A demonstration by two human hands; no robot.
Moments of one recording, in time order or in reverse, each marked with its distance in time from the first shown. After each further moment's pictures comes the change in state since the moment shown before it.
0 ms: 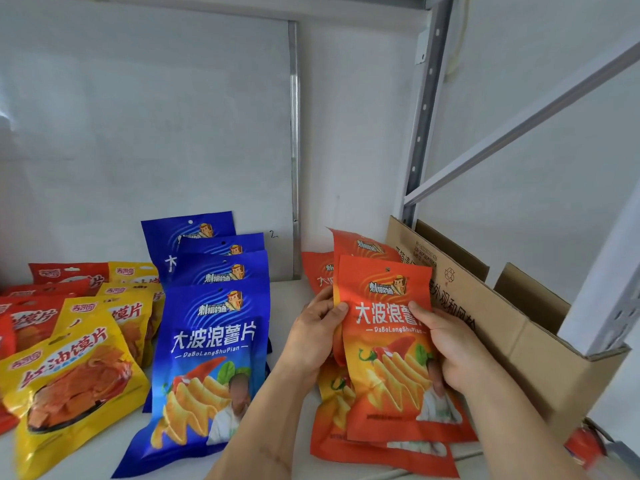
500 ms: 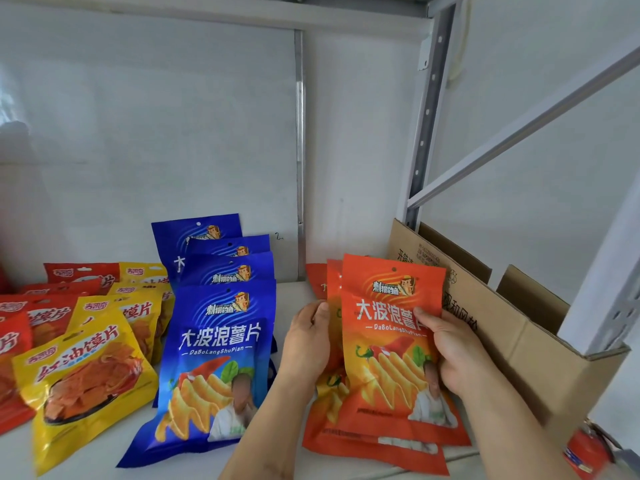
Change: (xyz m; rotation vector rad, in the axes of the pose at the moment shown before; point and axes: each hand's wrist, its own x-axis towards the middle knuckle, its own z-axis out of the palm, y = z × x) left_hand -0.026 0.012 -0.005 0.533 0.286 0.021; right_hand -0.003 0.007 0.002 0.126 0.028 -0.066
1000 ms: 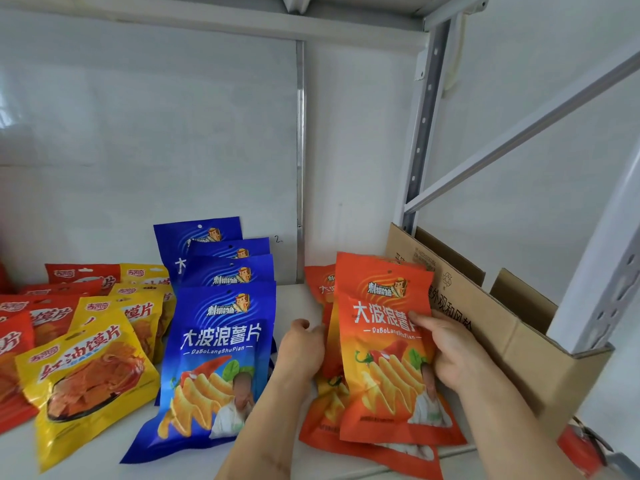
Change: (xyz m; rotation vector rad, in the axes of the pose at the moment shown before) left_hand -0.004 0.011 -0.009 0.073 -0.062 -0.296; right_hand -0.001 -0.007 0.000 0.017 -0.034 0.081
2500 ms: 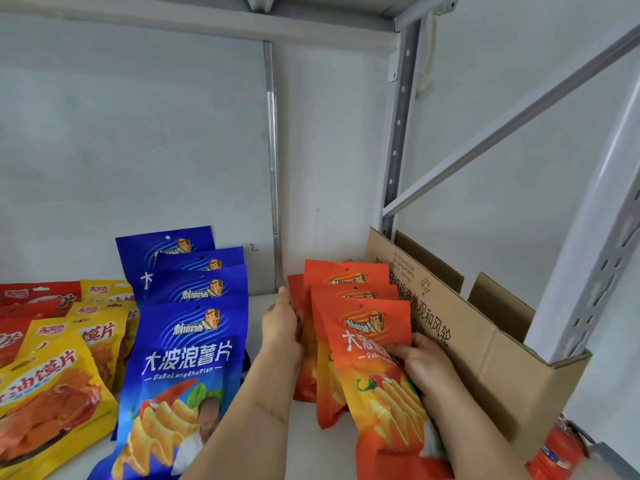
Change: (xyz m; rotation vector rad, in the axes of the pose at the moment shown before) left_hand 0.032 0.048 0.020 -0.786 0.044 -0.186; right_hand 0.017 0.030 -0.013 -0.233 0.115 -0.044
